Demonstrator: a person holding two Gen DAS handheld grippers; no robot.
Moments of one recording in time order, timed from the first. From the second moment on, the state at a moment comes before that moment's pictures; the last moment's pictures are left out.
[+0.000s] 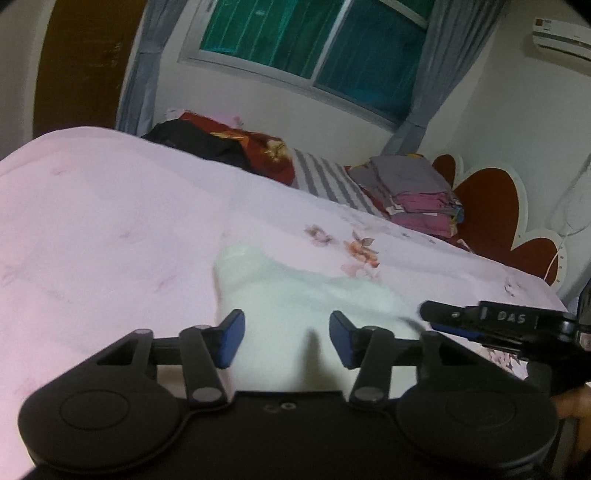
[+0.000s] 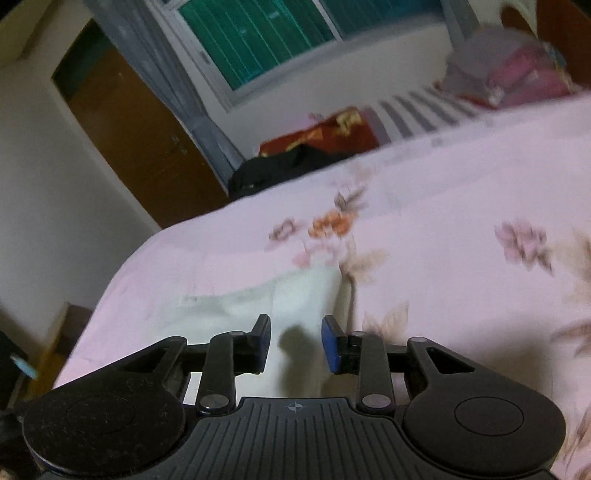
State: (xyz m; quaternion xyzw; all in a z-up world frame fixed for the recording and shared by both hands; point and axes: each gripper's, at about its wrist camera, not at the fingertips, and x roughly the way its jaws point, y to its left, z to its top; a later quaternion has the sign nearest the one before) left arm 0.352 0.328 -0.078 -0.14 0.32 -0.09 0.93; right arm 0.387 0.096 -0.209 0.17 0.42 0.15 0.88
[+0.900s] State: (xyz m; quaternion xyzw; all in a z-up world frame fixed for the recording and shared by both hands) left arm 0.262 0.323 -0.084 -0.10 0.36 -0.08 0.92; right arm 0.320 0.123 -0.197 0.05 0.42 0.17 0.89
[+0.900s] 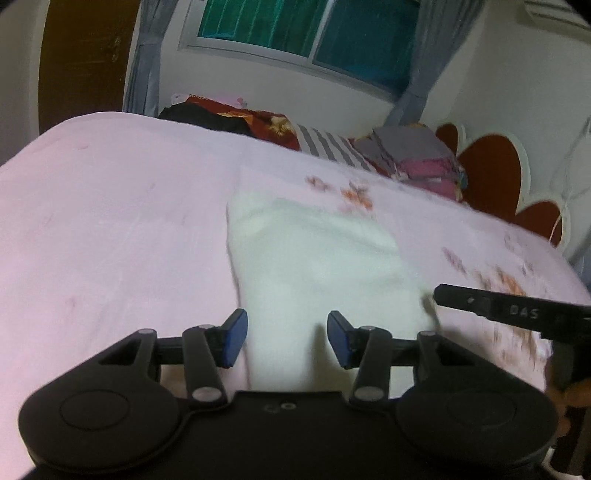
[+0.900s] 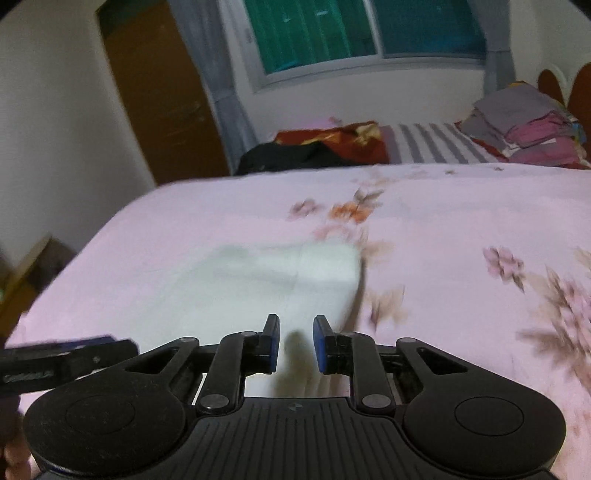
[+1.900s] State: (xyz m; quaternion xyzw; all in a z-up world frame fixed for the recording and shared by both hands) left arm 0.207 0.295 -0.077 -0.08 0.43 0.01 0.90; right arm 0.236 0.116 -0.223 0.03 0.48 0.10 0.87
